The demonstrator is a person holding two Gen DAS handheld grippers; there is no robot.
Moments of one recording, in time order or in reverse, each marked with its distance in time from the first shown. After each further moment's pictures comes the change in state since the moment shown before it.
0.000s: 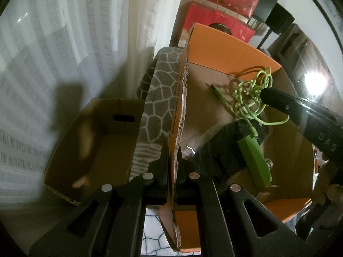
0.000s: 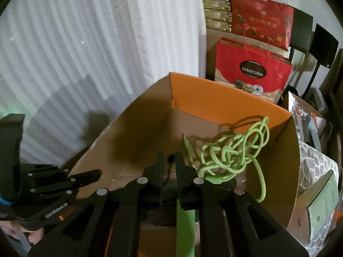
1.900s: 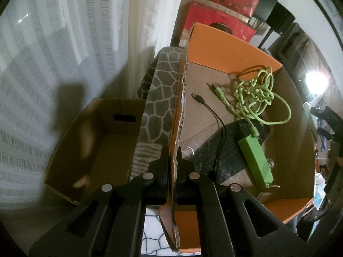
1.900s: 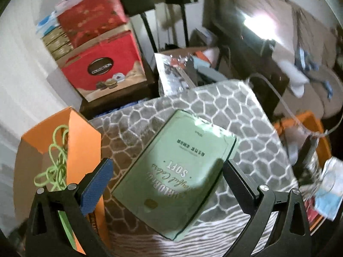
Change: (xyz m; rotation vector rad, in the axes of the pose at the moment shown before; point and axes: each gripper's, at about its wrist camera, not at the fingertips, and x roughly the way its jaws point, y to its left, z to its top) left arm 0.000 0.000 0.000 0.000 -0.001 0.002; right arm -0.074 -0.234 -0.072 0.671 0.009 -0.411
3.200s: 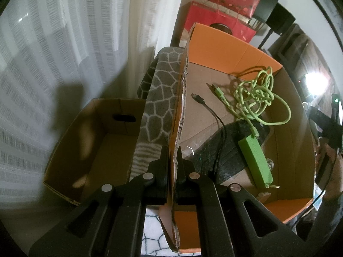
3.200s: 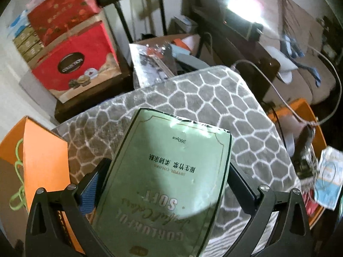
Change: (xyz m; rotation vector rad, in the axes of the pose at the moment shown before) left arm 0.001 0.000 0.000 -0.002 0.000 -0.001; right arm 0.044 -0.013 0.008 0.043 0.030 -0.125
